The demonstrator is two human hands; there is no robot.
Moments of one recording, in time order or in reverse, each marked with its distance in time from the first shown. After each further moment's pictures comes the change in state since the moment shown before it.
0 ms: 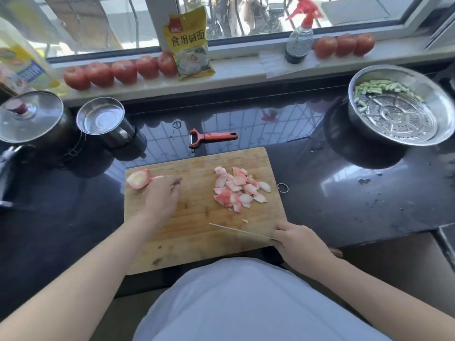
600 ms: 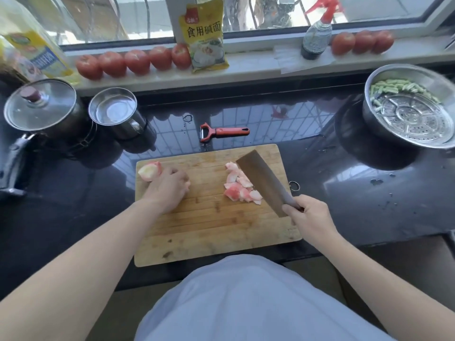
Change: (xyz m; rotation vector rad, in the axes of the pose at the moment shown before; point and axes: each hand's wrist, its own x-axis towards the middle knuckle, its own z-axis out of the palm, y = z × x) left_hand 0.015 -0.019 -0.012 0.283 -0.260 -0.067; right_hand 0.042 -0.008 -0.029 0.618 0.123 0.620
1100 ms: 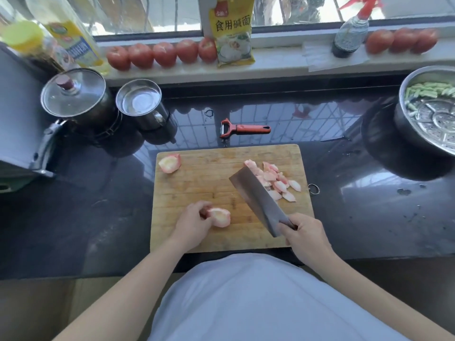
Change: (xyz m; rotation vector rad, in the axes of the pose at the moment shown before) left_hand -0.069 0.004 0.073 -0.553 0.005 -0.163; right_hand -0.032 -0.030 0.036 -0.013 -0.158 0.006
